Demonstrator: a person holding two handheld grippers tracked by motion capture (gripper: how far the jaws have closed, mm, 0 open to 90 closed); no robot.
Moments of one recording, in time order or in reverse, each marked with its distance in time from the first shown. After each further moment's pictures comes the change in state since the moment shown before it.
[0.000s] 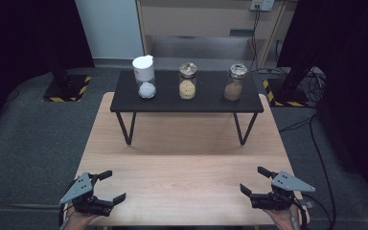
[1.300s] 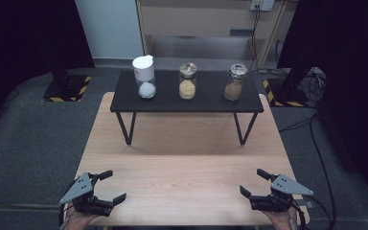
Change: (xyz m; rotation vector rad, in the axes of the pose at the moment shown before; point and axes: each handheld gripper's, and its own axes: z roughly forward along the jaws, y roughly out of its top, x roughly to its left) left arm 0.001 0.000 0.000 -0.006 -0.007 0.006; right arm -0.004 -0.019 0.004 -0.022 -0.001 0.001
